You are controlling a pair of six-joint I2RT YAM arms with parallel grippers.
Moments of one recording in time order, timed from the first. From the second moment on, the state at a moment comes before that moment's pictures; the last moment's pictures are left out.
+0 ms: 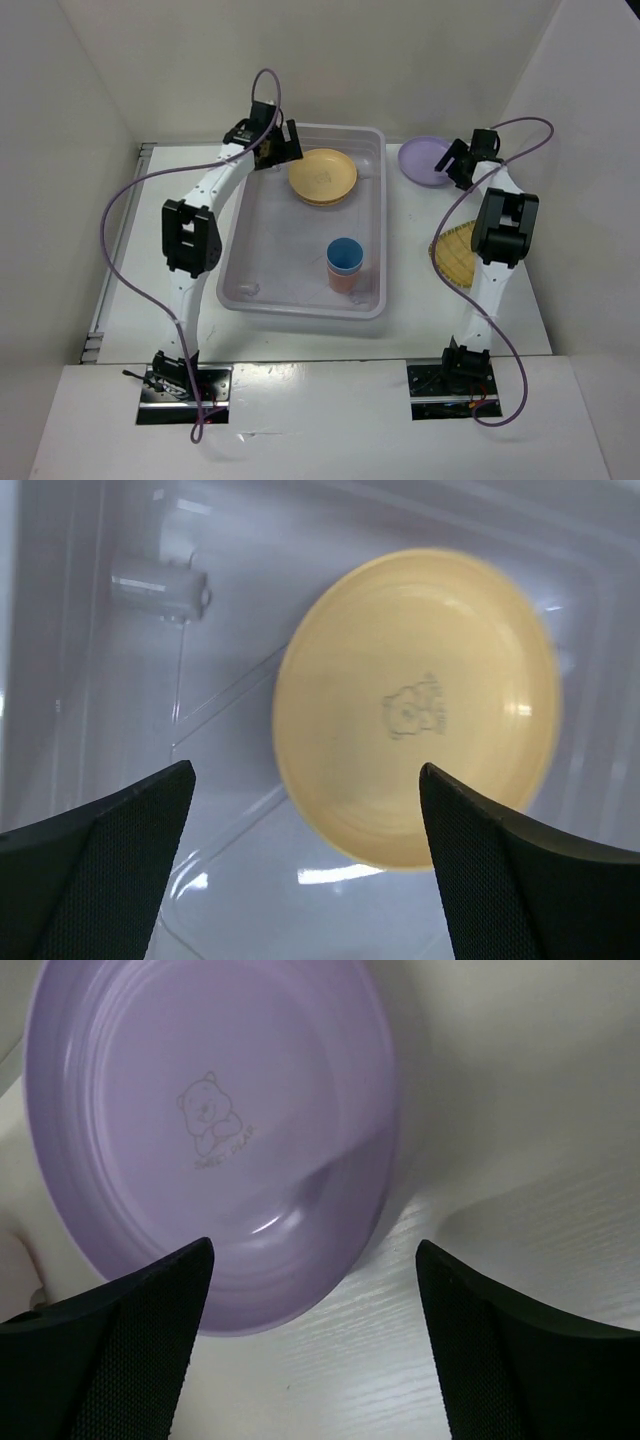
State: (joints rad) left arm -0.30 2.34 2.24 -0.66 -0.04 -0.50; right arm -0.22 2.30 1.83 -0.29 -0.11 0.46
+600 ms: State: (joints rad) left arm -0.31 2.12 2.37 -0.69 -0.04 -0.42; right arm -0.20 2.33 1.89 -0.37 -0.03 0.43
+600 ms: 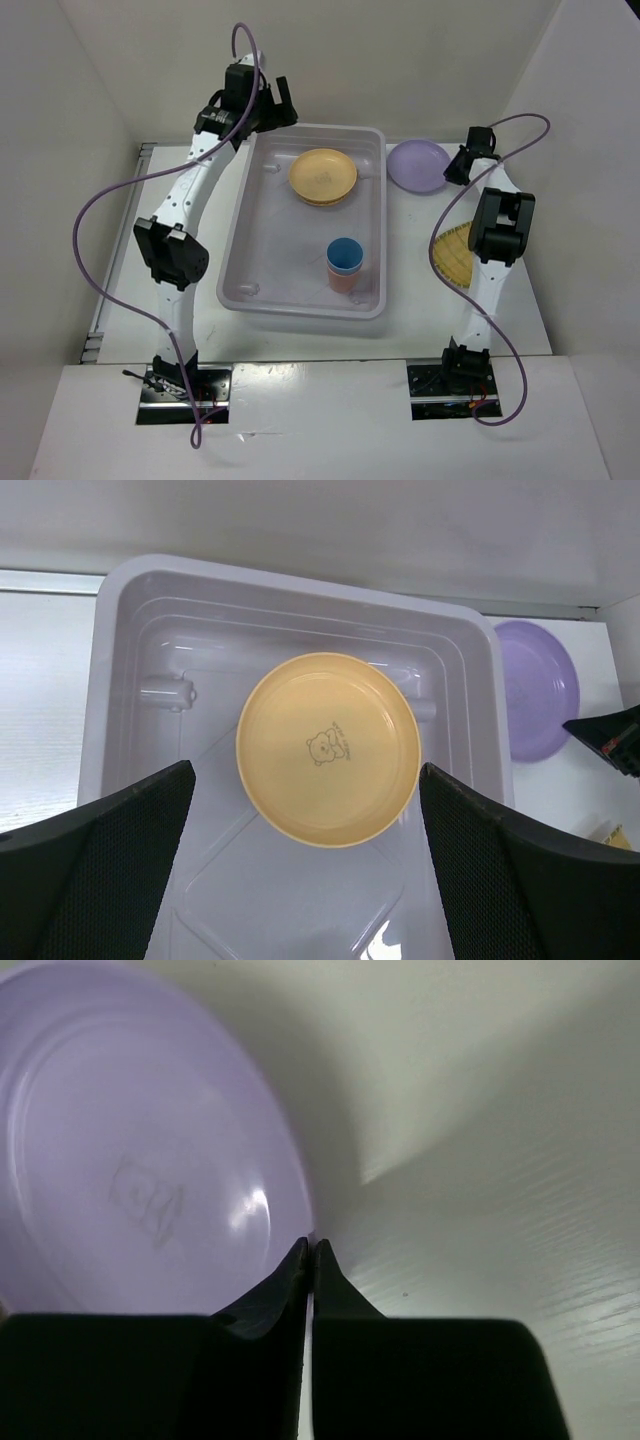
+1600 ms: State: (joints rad) left arm 0.00 1.69 1.61 -0.52 0.09 -0.39; right arm 0.11 1.79 2.04 -0.51 0.07 0.36
